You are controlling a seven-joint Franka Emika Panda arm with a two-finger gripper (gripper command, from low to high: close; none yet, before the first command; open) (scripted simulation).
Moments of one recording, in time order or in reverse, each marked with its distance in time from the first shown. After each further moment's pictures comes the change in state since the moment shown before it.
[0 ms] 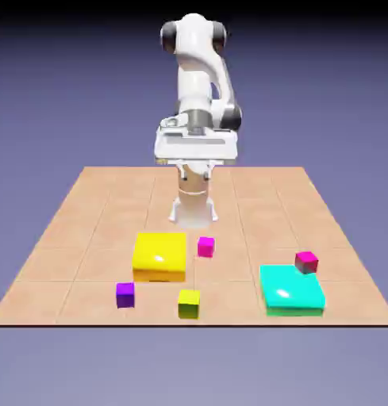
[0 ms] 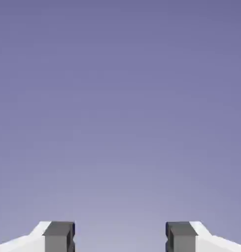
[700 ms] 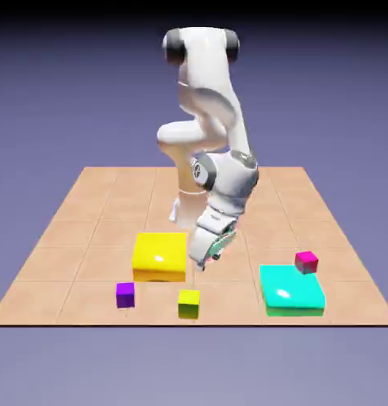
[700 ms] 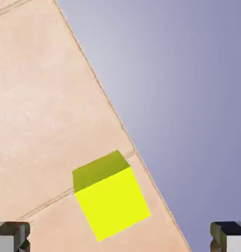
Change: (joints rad) arm 0.311 0.761 -0.188 0.452 -0.517 -0.554 -0.546
